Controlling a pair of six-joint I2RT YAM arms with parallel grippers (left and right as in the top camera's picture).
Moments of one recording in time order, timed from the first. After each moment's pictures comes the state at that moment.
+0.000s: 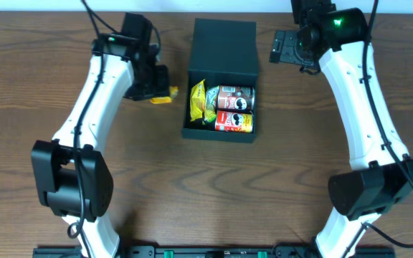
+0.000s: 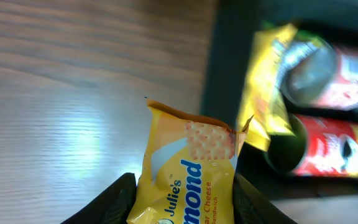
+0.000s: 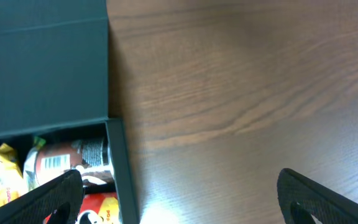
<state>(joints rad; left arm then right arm) -0.23 1.92 1.72 -1.16 0.22 -0.28 0.23 1.95 2.10 -1.30 0.25 0.42</state>
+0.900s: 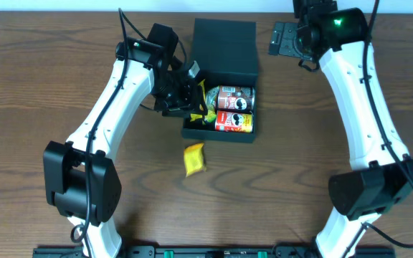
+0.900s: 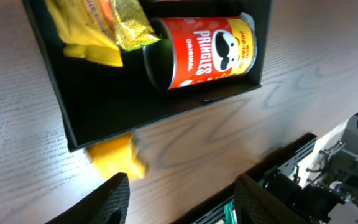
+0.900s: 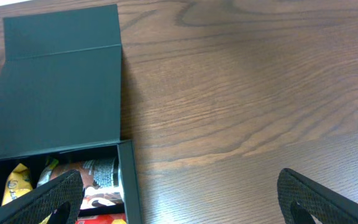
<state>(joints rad) -0.32 1.92 1.72 -1.27 0.58 -0.18 0.23 1.95 2.10 -1.21 0.25 0.40</state>
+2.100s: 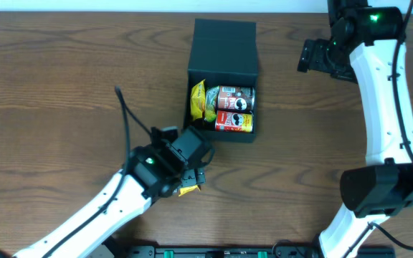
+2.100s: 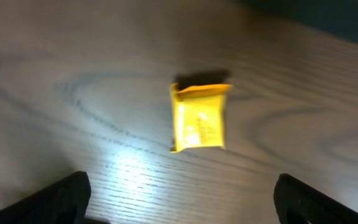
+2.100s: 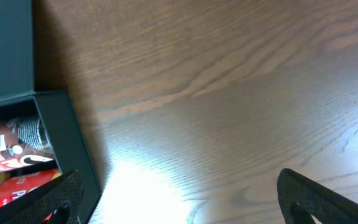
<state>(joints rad) -0.79 1.28 1.02 -1.11 -0.15 -1.00 0.08 1.94 2.10 -1.46 0.19 0.37</state>
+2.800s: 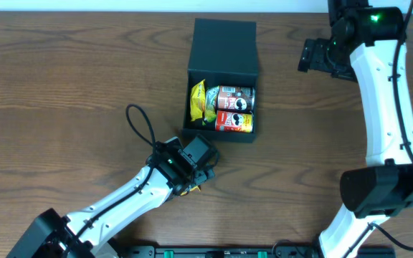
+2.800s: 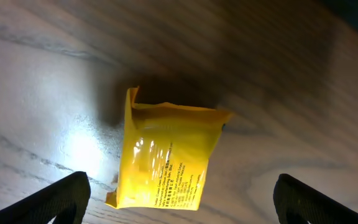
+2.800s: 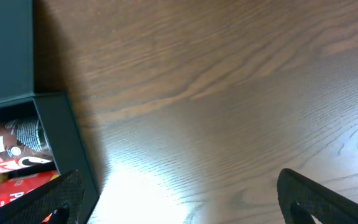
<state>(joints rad) -0.79 1.45 0.79 -0.68 -0.05 -1.19 0.08 1.93 2.10 -1.46 0.20 0.36</state>
